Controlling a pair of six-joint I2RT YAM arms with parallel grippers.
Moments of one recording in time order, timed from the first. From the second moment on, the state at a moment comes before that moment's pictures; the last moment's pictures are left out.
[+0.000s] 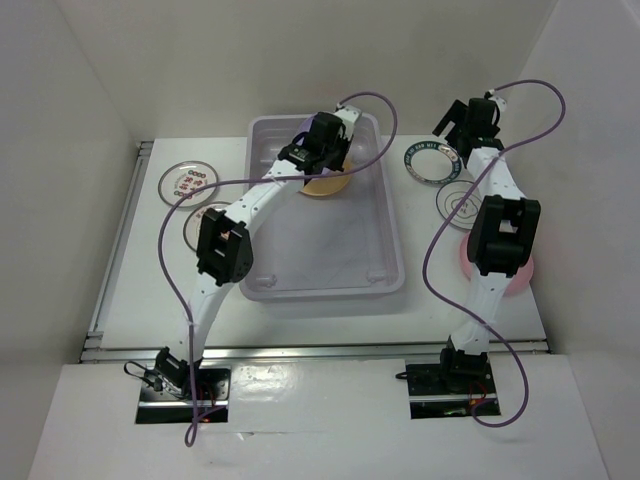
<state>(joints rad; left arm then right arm) -0.56 2.41 2.39 -0.46 -0.08 -0.02 -0.14 2.13 1.86 -0.21 0.09 0.46</state>
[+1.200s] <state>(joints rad) -0.54 2.43 2.35 -0.49 -0.09 0.00 -0.14 2.04 1.86 -0.25 0.14 0.38</state>
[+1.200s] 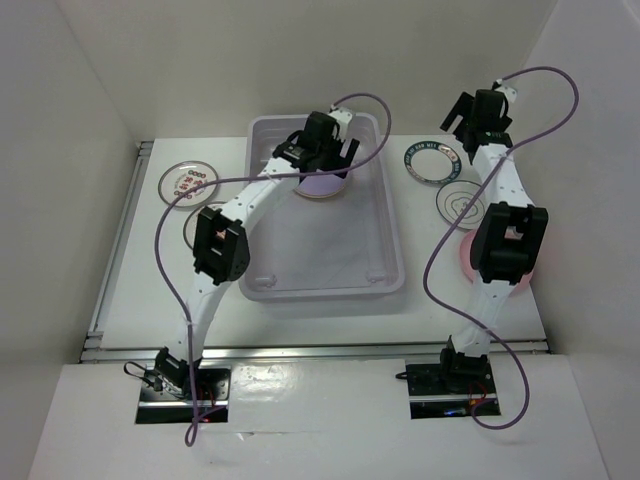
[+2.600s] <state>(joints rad) -0.01 2.02 2.24 -0.67 0.26 -0.13 -0.14 1.72 1.20 -0.66 0.28 0.49</state>
